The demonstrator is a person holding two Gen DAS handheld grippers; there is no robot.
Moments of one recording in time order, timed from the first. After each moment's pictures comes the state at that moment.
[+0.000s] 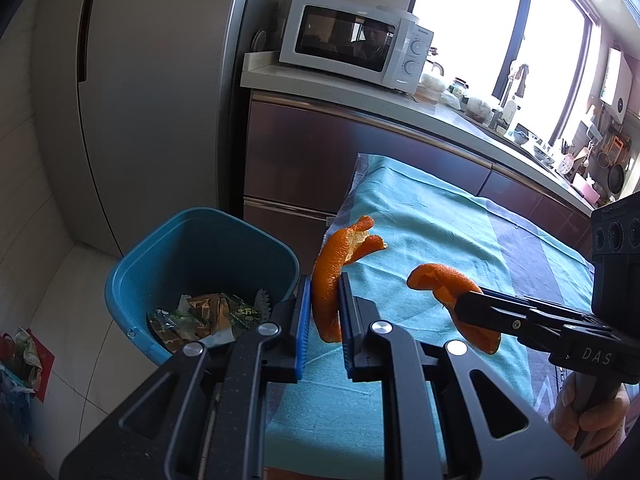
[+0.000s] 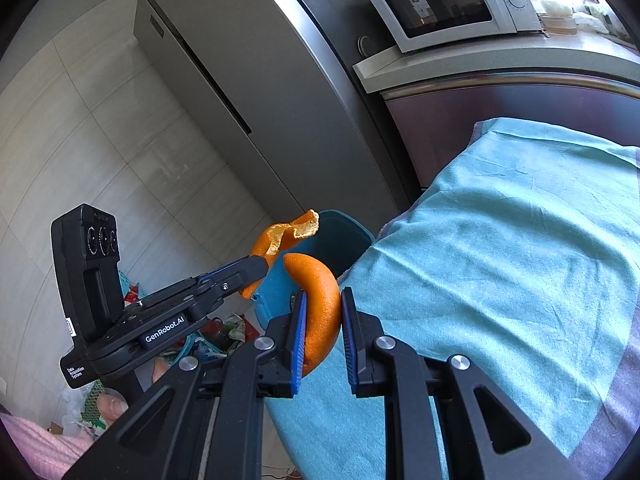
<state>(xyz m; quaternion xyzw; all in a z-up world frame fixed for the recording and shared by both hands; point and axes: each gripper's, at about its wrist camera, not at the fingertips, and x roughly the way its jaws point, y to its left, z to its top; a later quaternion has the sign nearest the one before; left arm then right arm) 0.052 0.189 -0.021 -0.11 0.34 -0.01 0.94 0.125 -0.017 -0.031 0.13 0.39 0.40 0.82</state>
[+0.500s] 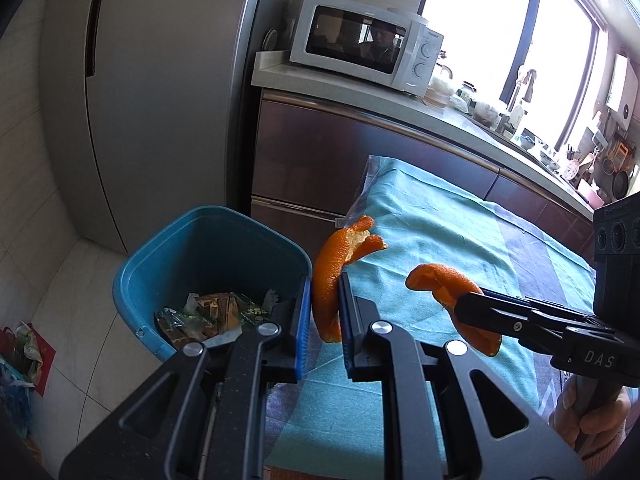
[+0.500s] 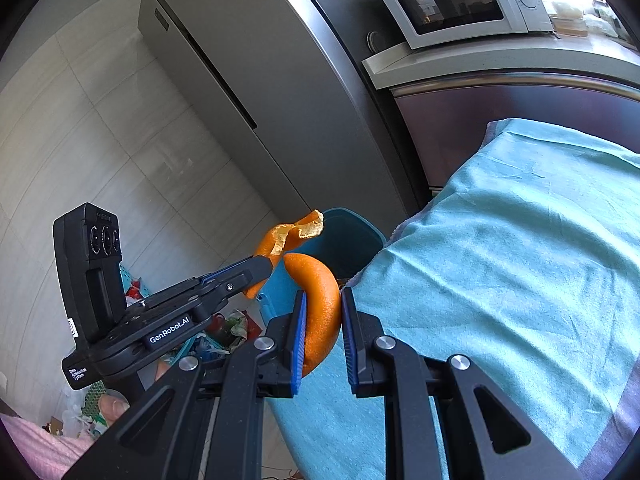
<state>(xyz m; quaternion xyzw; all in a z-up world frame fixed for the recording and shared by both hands) 0.049 0.199 -0.023 -0.12 0.34 0.00 0.93 0.131 -0.005 -0.031 0.12 0.39 0.41 0.82</state>
